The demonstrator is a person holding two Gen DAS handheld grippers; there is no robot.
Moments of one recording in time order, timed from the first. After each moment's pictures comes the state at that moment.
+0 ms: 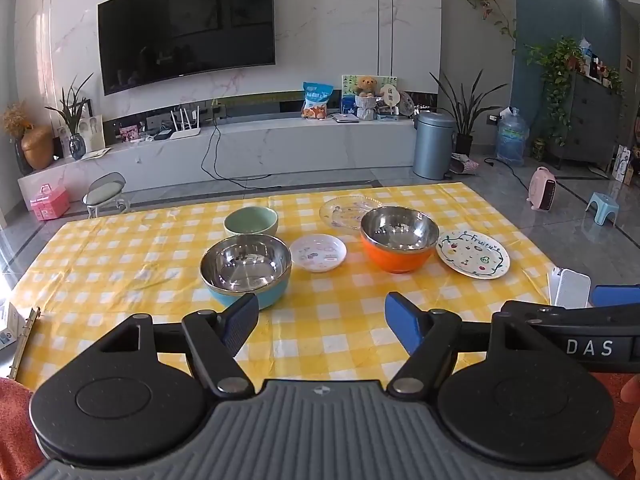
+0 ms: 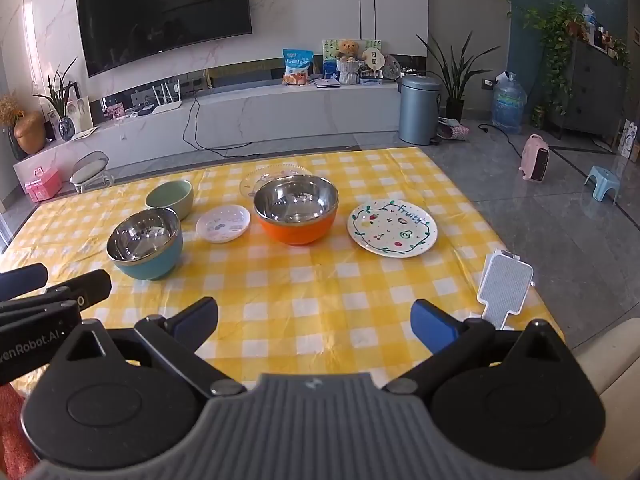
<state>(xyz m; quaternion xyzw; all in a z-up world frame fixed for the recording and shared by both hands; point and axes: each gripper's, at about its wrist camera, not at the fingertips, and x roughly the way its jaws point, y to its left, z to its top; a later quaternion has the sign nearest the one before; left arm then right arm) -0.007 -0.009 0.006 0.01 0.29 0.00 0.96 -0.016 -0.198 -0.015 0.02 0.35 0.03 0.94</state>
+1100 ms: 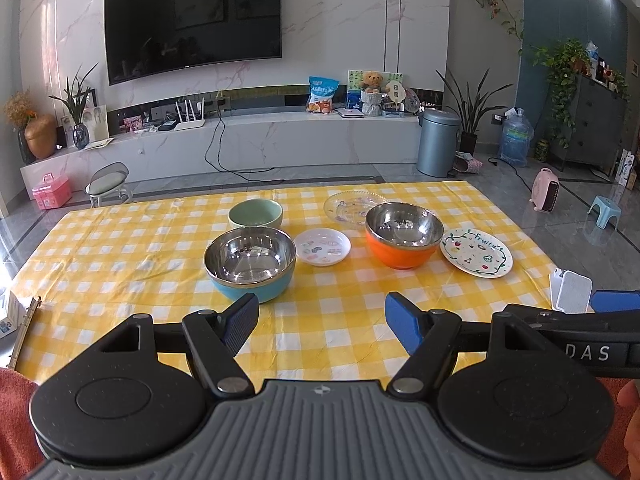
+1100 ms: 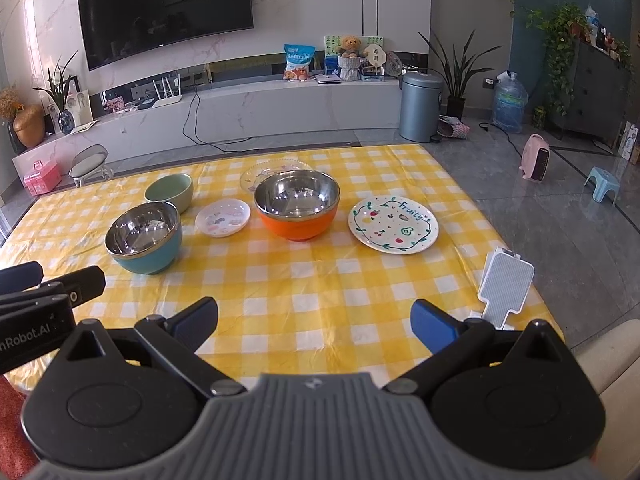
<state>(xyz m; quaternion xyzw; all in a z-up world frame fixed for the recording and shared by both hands) -0.007 -0.007 0.003 0.01 0.30 0.00 0.95 -0.013 -0.196 -0.016 0.01 0.36 0.03 0.93</state>
